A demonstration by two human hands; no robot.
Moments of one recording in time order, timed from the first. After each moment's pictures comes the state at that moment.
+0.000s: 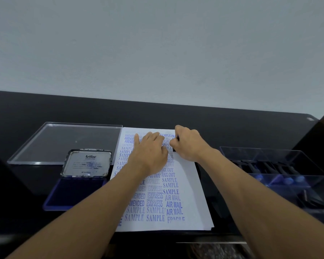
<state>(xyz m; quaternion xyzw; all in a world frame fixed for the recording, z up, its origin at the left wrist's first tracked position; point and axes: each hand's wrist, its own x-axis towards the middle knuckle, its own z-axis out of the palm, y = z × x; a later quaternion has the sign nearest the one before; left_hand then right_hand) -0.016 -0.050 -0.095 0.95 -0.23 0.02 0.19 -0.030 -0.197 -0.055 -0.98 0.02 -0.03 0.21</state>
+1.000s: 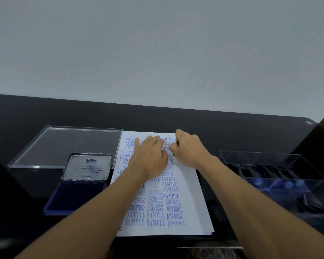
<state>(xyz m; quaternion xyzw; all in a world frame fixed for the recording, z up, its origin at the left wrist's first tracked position) -0.017 -0.049 -0.093 0.95 -0.23 0.02 0.19 -0.037 -0.192 -0.056 -0.97 0.04 -0.05 0.22</state>
